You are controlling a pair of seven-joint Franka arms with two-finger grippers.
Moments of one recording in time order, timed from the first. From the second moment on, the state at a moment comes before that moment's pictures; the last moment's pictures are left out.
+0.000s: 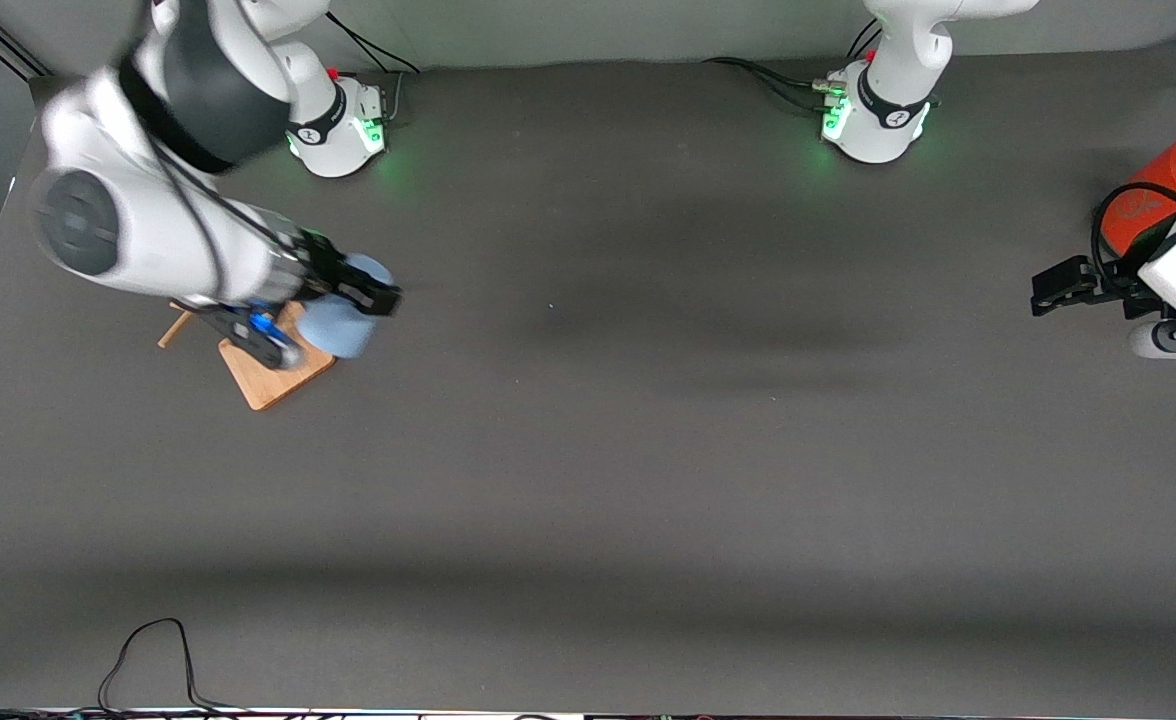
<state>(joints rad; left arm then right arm) -0.03 0.08 0.01 -1.57 0.01 1.56 0.04 0.45 0.27 -0.09 -1.55 0.31 1.56 0.91</state>
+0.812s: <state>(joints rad) -0.03 0.08 0.01 -1.57 0.01 1.56 0.04 0.76 0.73 -0.08 -1.29 0.31 2.09 0.89</state>
